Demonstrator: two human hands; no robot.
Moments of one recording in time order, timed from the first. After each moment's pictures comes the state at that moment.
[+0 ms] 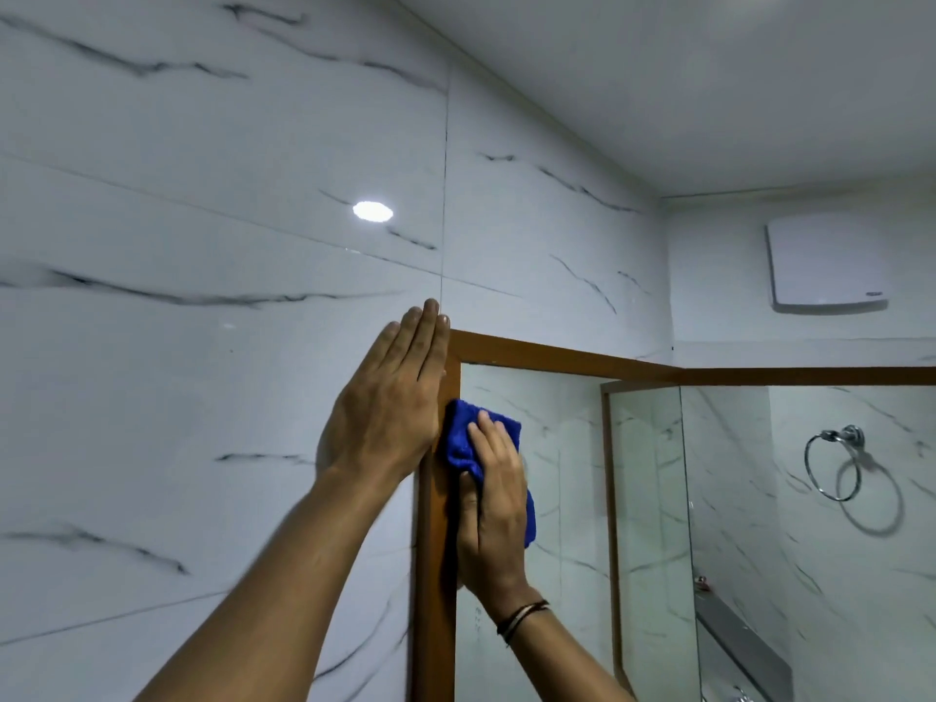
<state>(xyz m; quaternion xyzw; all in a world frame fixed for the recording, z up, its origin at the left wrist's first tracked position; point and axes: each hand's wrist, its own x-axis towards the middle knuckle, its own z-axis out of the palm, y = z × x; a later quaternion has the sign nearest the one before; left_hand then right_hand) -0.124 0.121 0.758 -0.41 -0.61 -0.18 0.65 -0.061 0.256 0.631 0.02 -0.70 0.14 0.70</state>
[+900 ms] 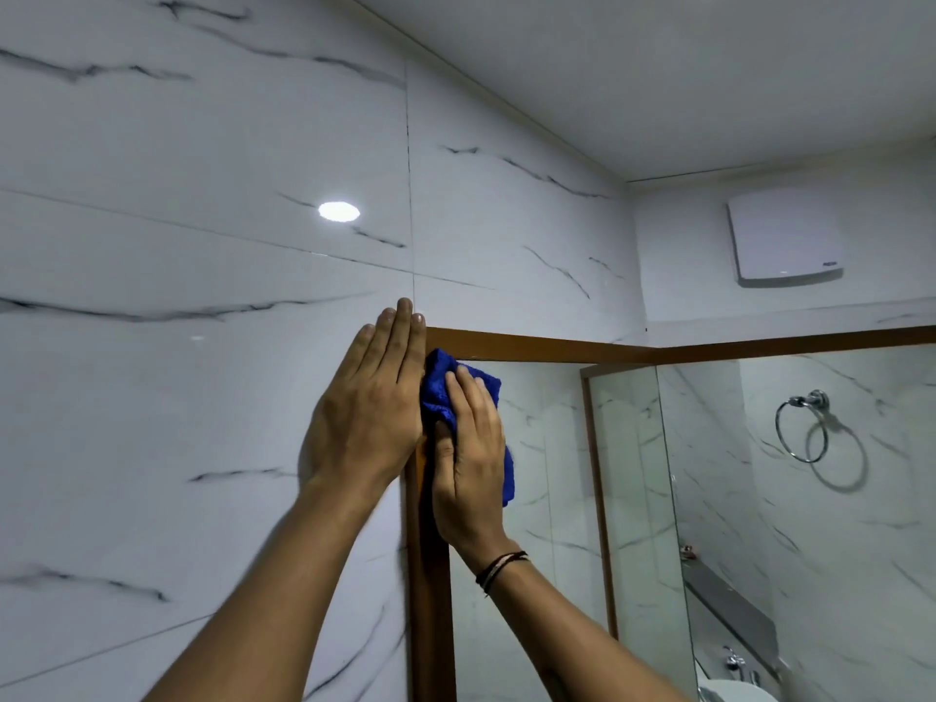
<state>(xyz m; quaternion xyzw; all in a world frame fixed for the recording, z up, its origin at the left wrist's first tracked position) -0.127 0.127 0.757 -0.42 -0.61 -0.19 0.65 -0.070 0.239 0.677 -0.02 -0.69 0.15 0.71</state>
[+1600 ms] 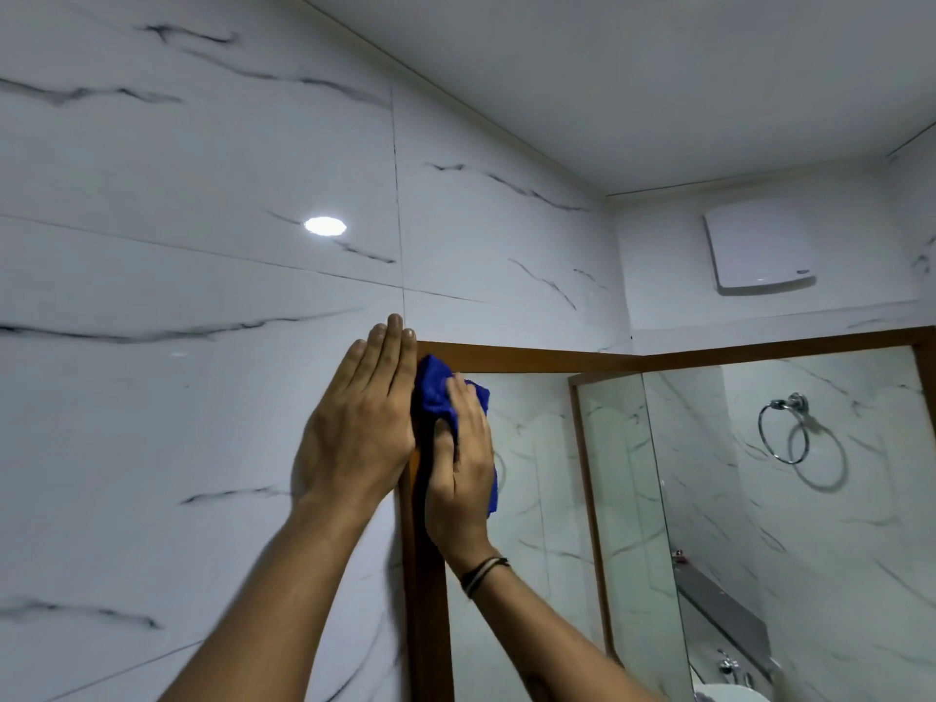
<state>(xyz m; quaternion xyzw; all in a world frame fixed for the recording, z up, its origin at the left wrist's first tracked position) -0.125 0.125 0.761 -0.43 -0.60 -0.21 0.64 -0.071 0.222 0.689 -0.01 -0.62 0.28 0.73</state>
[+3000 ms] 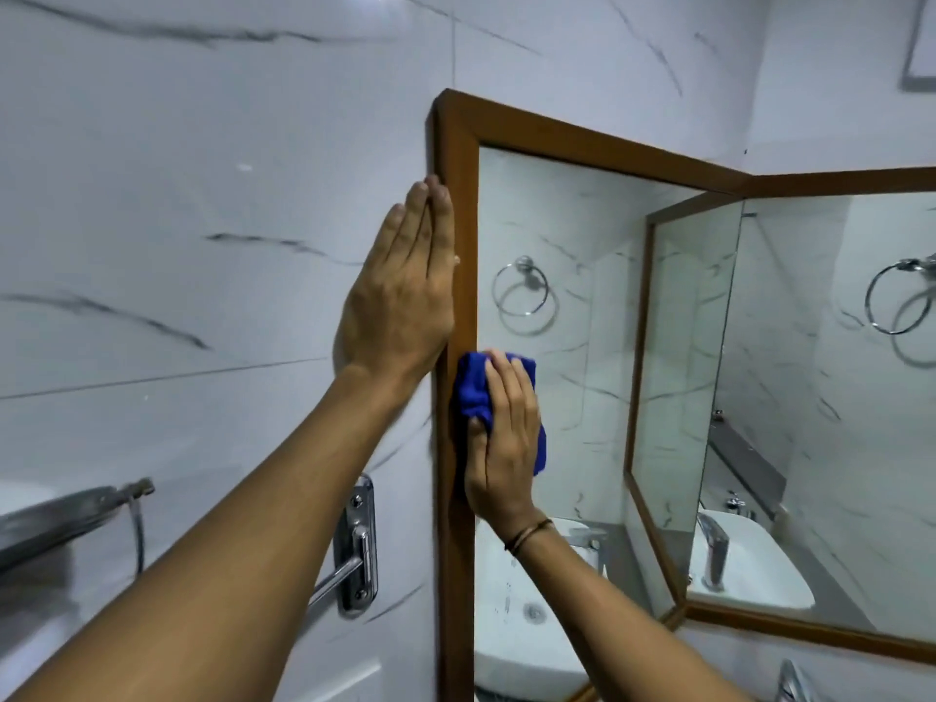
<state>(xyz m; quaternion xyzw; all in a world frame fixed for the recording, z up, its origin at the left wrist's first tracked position) -0.110 0.117 0.662 -0.40 -0.67 -0.17 0.59 -0.057 0.239 0.486 -0.03 -0.73 0.13 0.68</state>
